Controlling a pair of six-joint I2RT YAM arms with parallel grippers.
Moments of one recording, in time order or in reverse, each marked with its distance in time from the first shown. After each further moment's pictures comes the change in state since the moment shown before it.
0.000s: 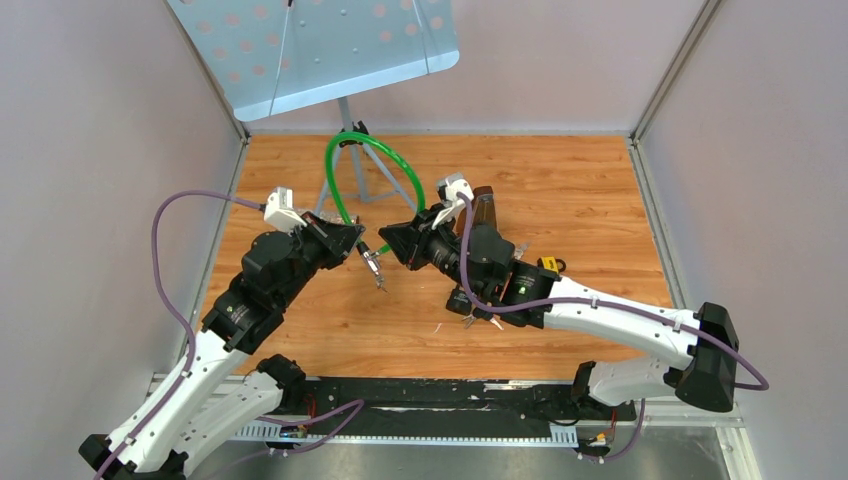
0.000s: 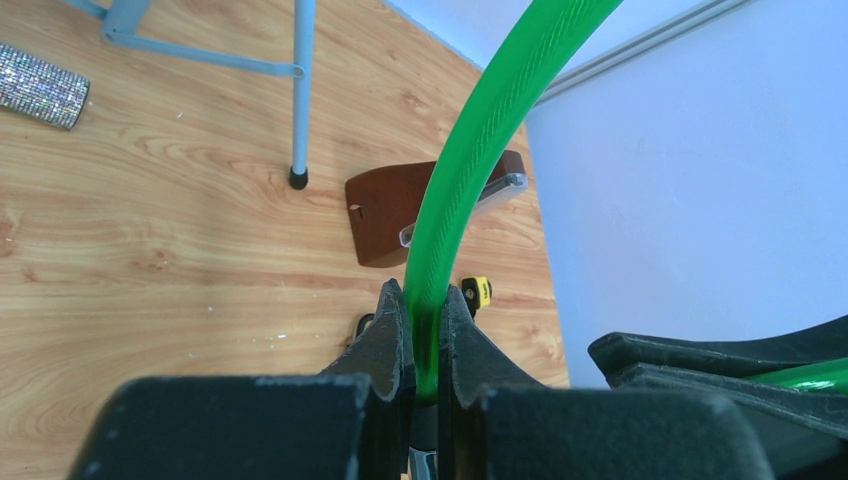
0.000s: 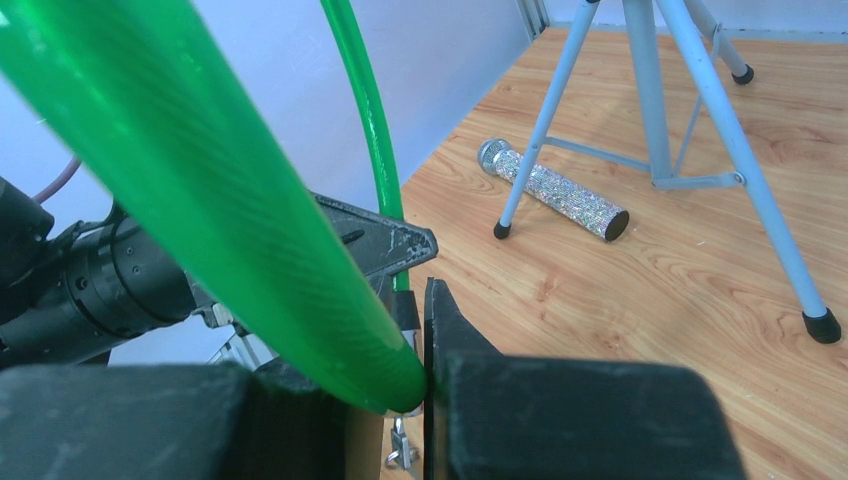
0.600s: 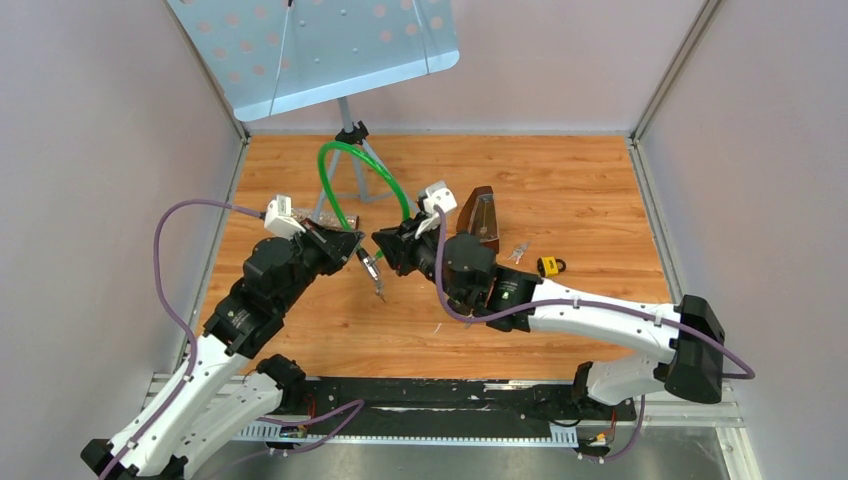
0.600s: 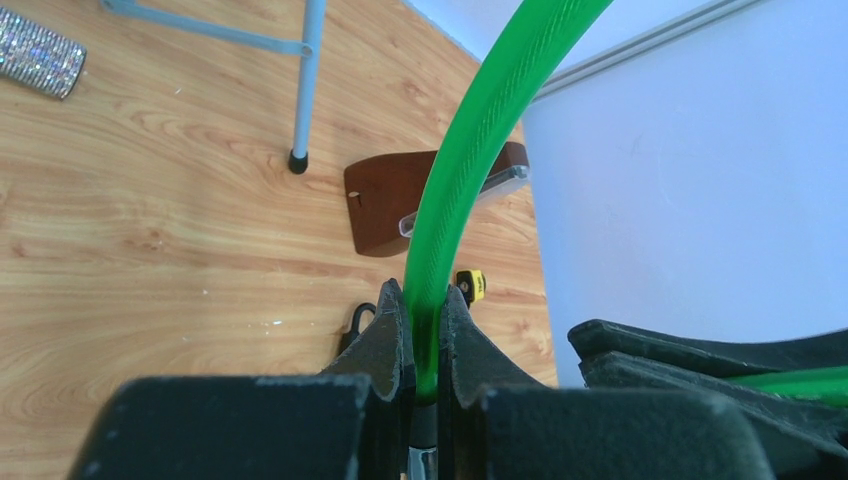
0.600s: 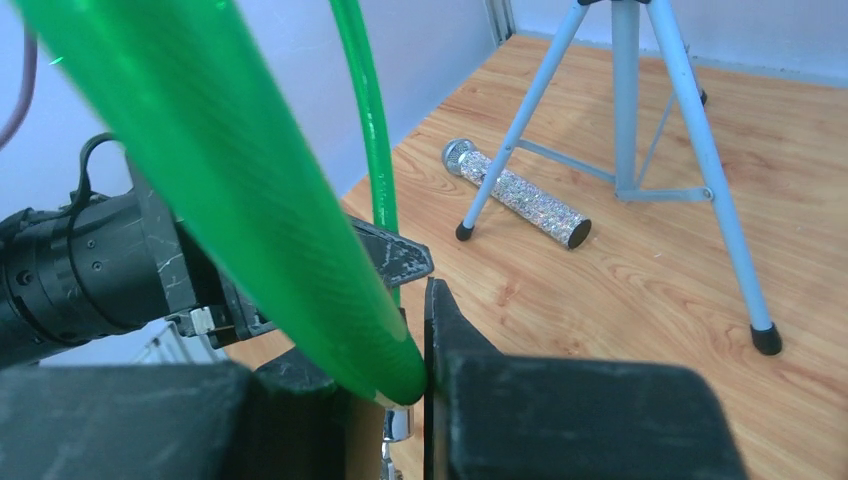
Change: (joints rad) left arm 0.007 -0.035 -0.048 0.005 0.018 -0.048; right arm 0.044 0.059 0.010 0.027 0.085 -0.099
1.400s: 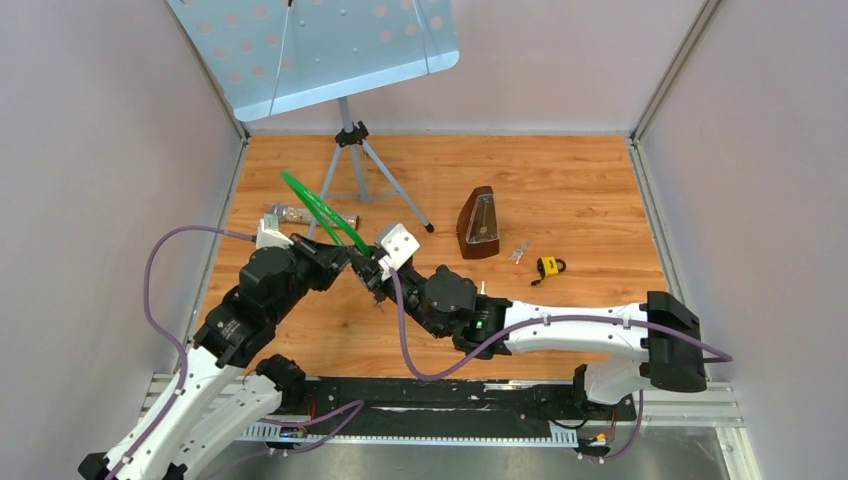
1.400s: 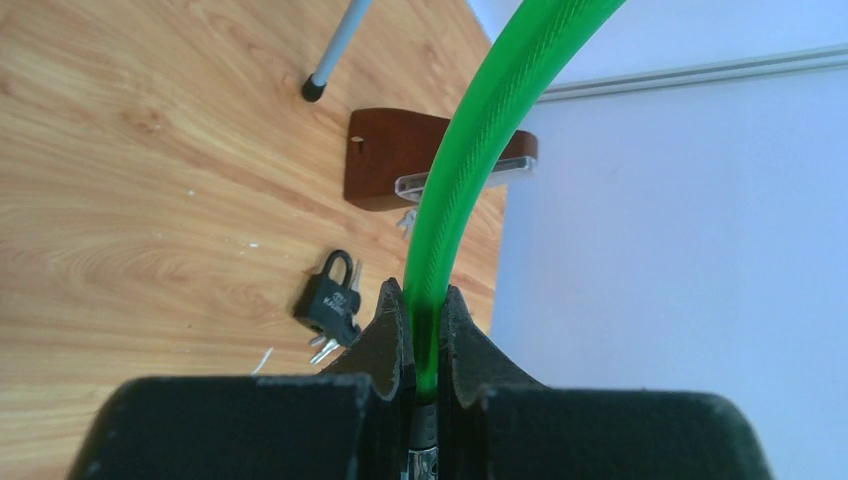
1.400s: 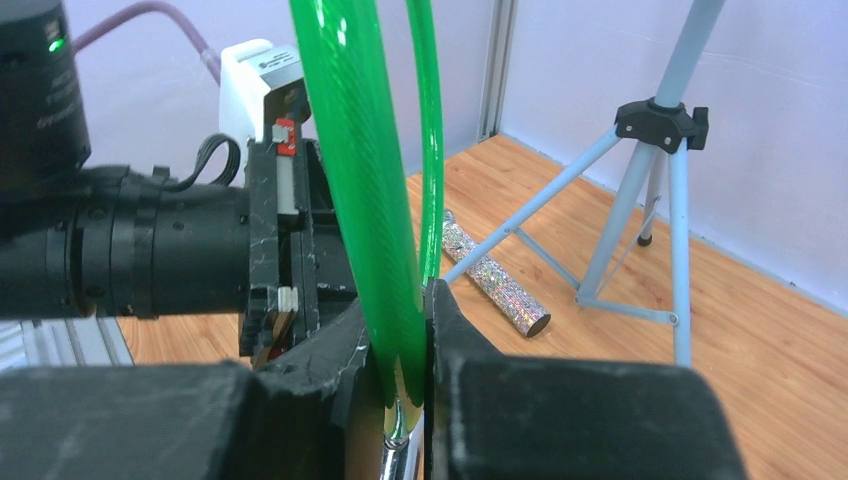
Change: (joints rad) left arm 0.008 -0.083 -0.025 -0.154 -0.006 -0.291; right arm 0.175 0.116 -0.008 0.301 0.131 -0.480
